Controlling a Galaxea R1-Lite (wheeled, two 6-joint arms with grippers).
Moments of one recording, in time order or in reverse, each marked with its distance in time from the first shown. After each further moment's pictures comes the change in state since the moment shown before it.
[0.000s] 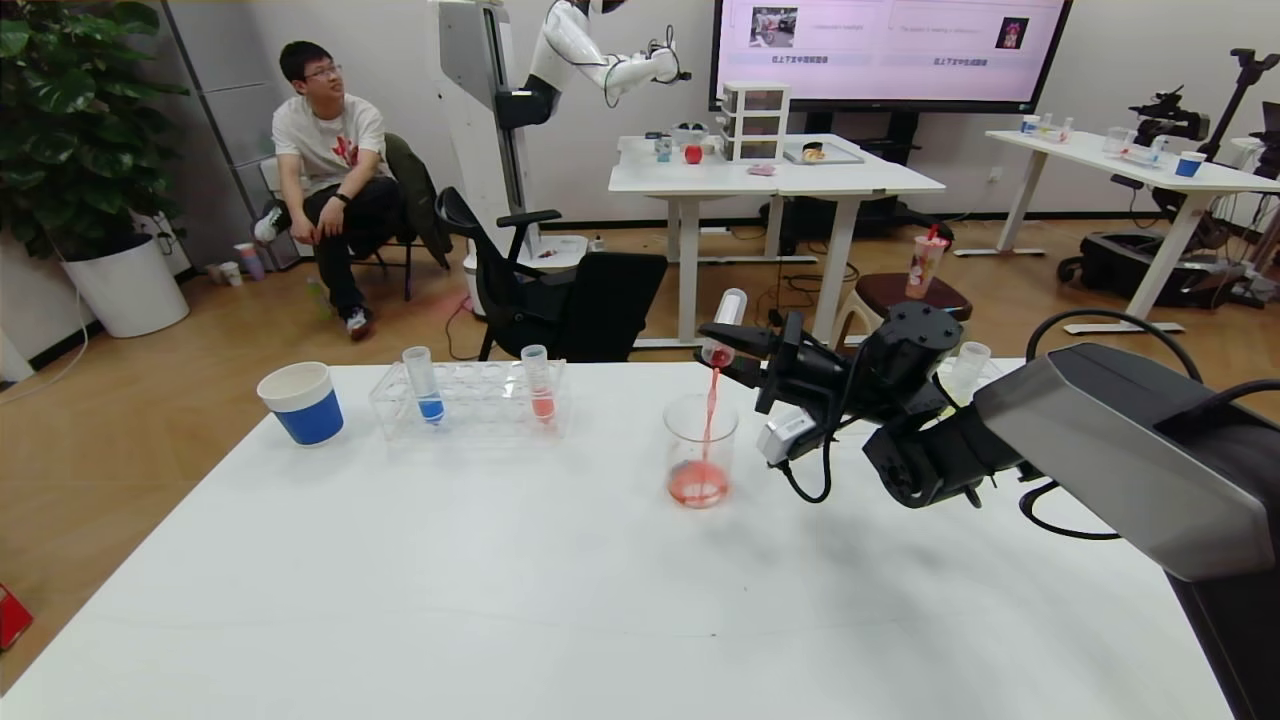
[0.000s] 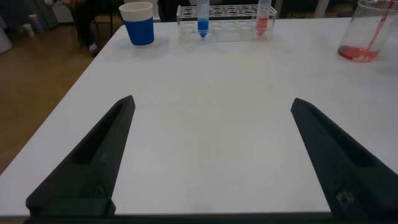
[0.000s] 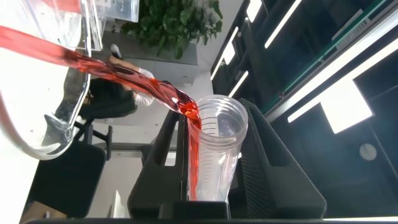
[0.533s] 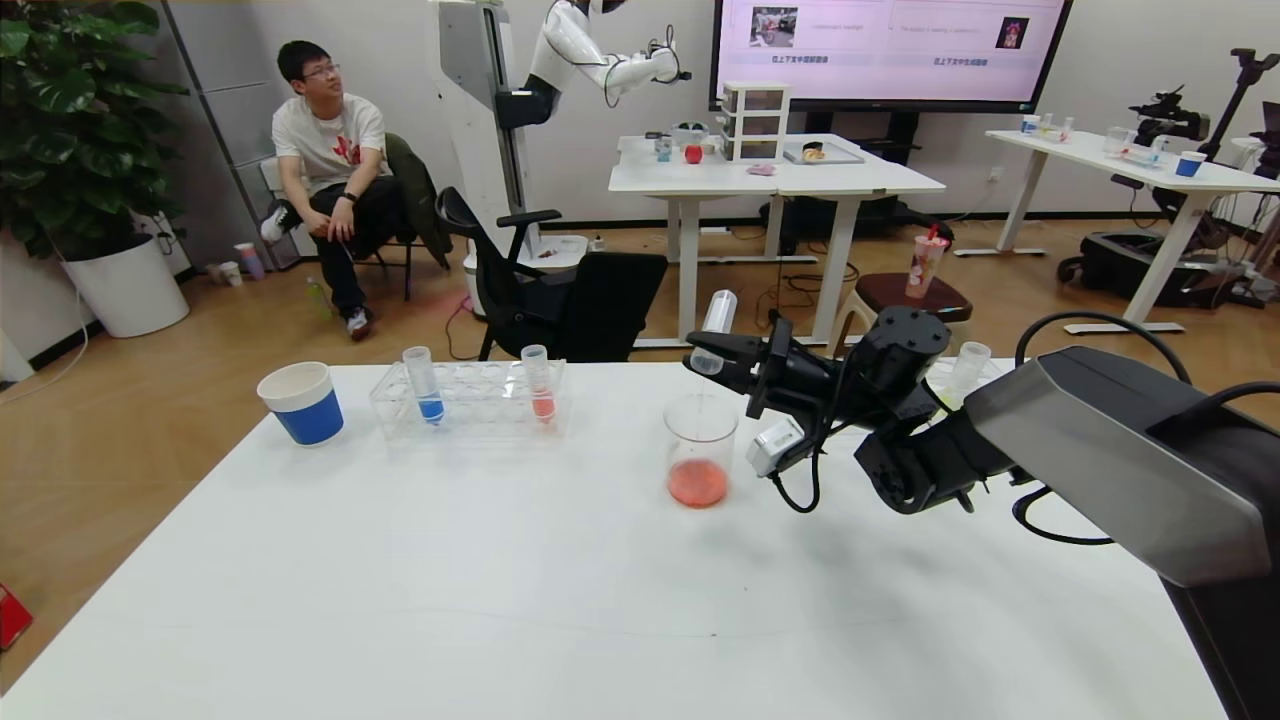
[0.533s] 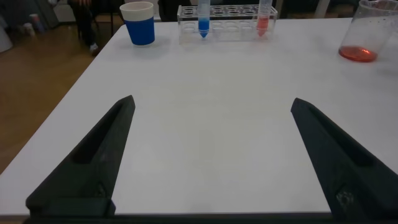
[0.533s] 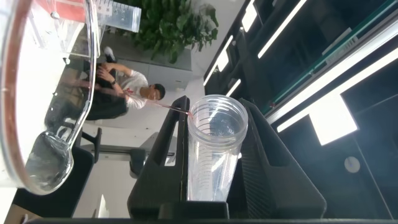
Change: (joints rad) left arm 0.000 0.000 0.000 0.000 0.001 0.000; right arm 0.022 0.000 0.008 0.001 0.000 -0.072
